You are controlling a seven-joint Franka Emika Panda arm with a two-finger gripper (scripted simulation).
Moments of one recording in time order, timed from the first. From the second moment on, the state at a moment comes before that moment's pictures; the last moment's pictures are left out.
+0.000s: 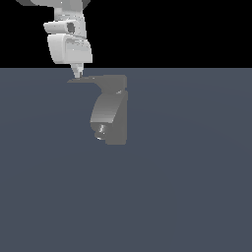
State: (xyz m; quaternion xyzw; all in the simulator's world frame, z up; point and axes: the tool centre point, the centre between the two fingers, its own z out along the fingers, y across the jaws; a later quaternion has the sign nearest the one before) arm 0.096 0.173 0.261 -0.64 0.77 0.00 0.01
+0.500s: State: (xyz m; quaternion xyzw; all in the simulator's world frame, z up) arm 0.070 0.176 0.261 -0.64 0.77 -0.01 0.01
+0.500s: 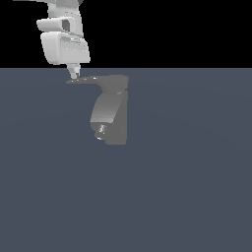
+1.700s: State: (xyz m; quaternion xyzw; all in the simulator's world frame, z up) arm 0.016 0.168 0.261 -0.65 0.76 -0.01 0.01
